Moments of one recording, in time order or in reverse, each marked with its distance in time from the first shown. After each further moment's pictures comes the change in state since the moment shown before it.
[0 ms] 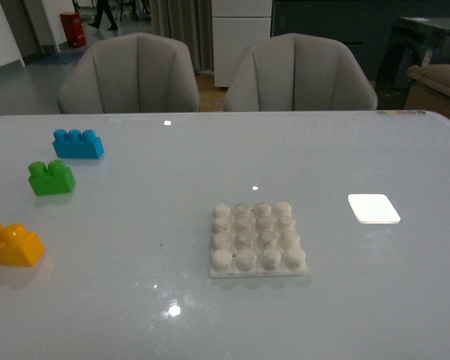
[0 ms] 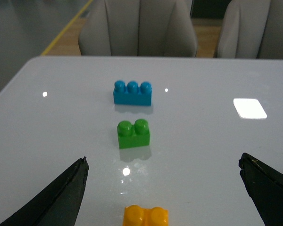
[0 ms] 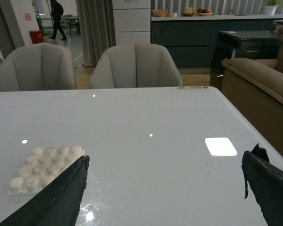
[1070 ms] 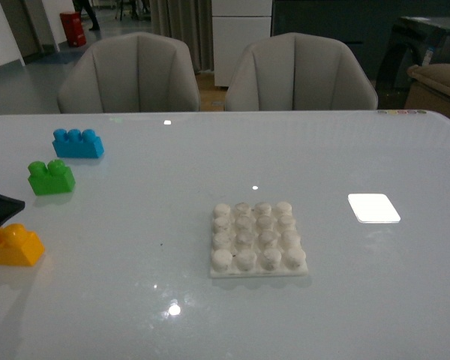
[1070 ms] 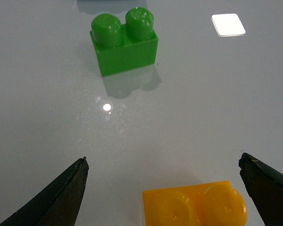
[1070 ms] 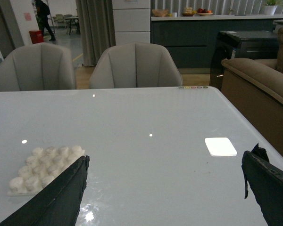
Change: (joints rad) left arm 0.090 0.602 0.338 -0.143 0.204 0.220; right arm 0.000 0.000 0.000 0.000 0.000 0.000
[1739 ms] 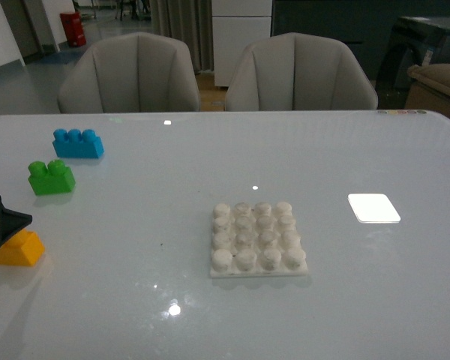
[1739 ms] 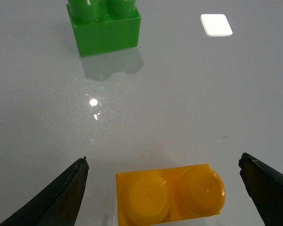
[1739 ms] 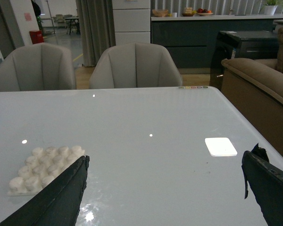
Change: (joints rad) left arm -0.008 0.019 -0.042 0.035 0.035 -0.045; right arm 0.000 0.000 0.000 0.000 0.000 0.000
